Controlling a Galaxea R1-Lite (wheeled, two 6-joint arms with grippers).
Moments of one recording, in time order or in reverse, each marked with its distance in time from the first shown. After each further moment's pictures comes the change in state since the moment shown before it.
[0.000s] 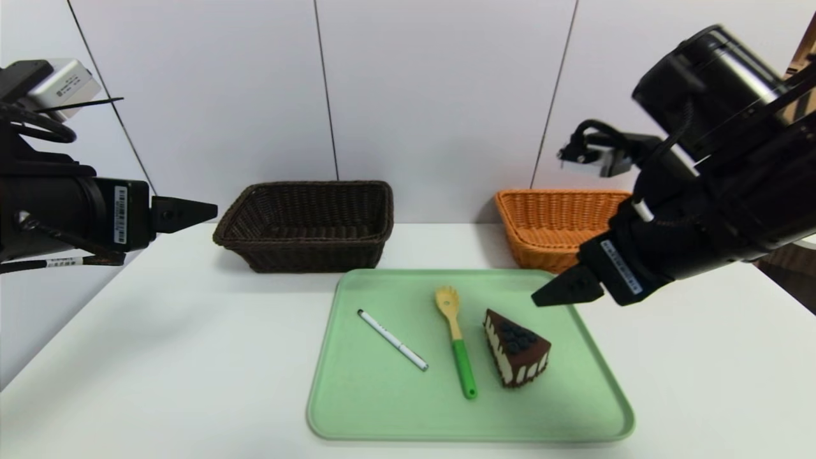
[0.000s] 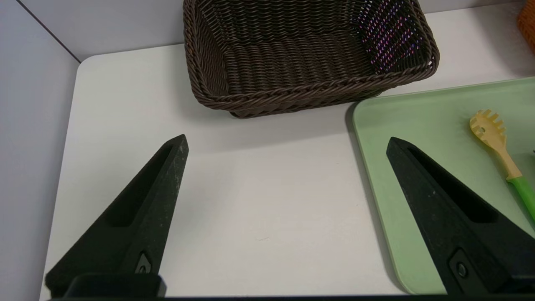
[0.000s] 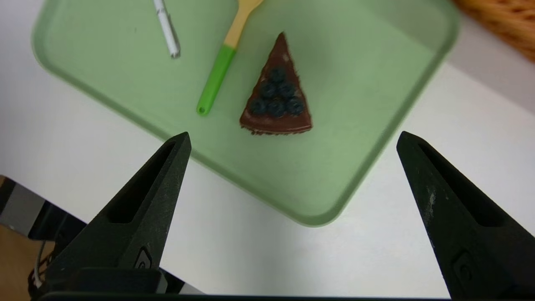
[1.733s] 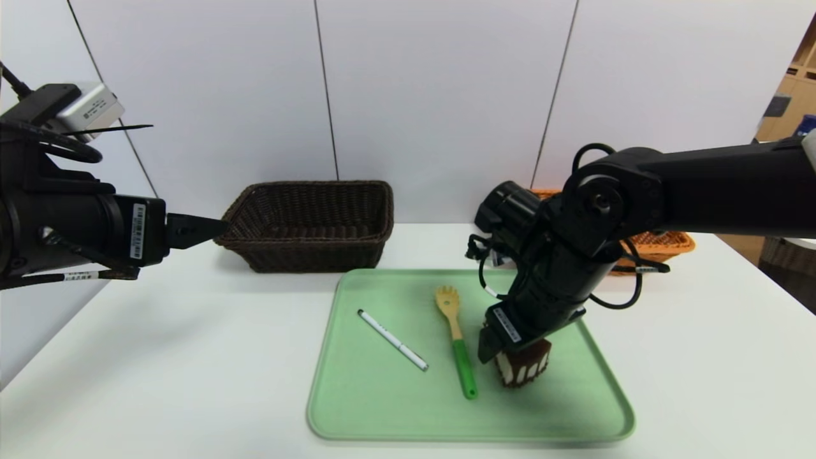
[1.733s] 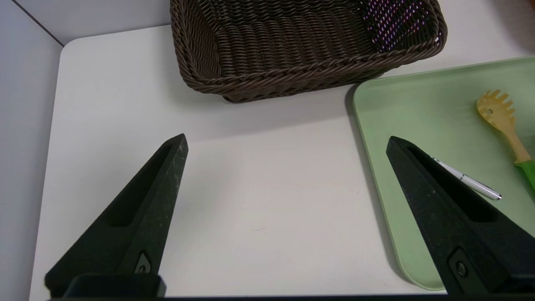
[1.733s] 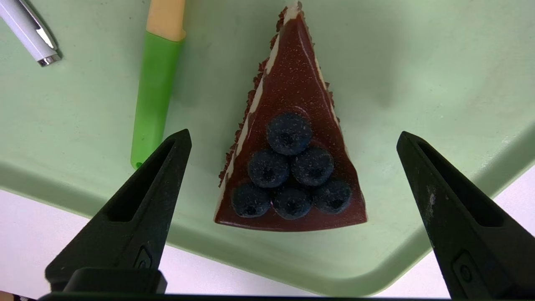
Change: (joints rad) left arm -0.011 0.019 0.031 -0.001 -0.001 -0.001; right arm 0.030 0.395 -0.036 0.009 -0.051 0.096
